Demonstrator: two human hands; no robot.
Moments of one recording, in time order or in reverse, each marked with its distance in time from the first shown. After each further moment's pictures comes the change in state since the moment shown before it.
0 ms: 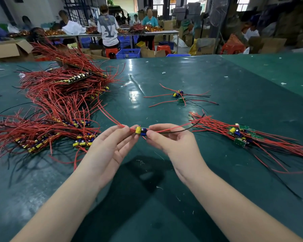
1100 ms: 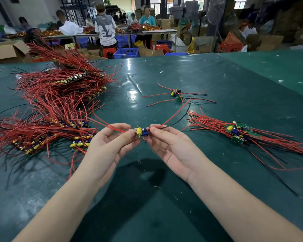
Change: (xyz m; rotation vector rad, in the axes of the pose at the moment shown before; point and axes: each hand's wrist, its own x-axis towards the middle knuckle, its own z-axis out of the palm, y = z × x) left_hand -0.002 -0.006 -0.003 0.198 -0.105 0.137; right_hand 0.005 -0.009 -0.004 0.383 -0.008 0.367
